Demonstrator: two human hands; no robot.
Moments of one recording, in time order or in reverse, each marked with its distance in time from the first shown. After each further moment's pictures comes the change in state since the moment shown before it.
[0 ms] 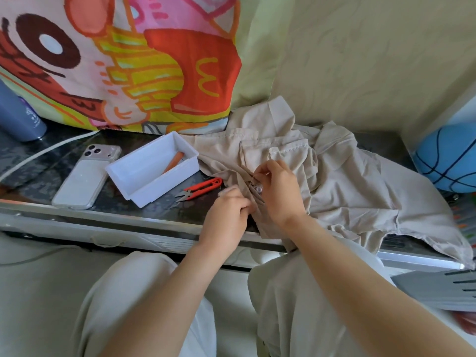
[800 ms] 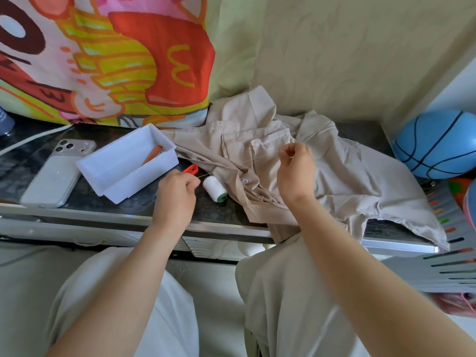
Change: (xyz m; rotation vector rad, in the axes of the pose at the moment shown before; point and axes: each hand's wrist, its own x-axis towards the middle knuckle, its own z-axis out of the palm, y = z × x) left_hand 0.021 -0.040 -0.018 0.129 0.204 -0.232; right_hand 0.013 0.027 -0.042 0.105 0.240 0.274
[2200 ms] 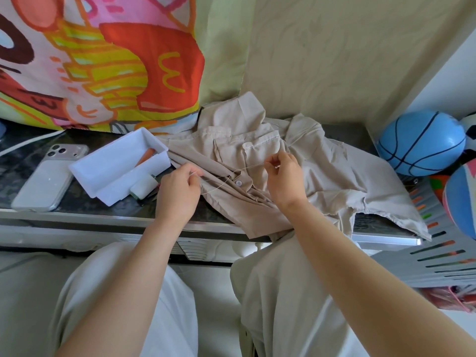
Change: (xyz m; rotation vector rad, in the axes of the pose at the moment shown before) left_hand -0.003 0.028 -0.003 -0.144 0.018 0.039; right_hand -0.008 0.012 -0.007 -0.032 -0.148 -0.046
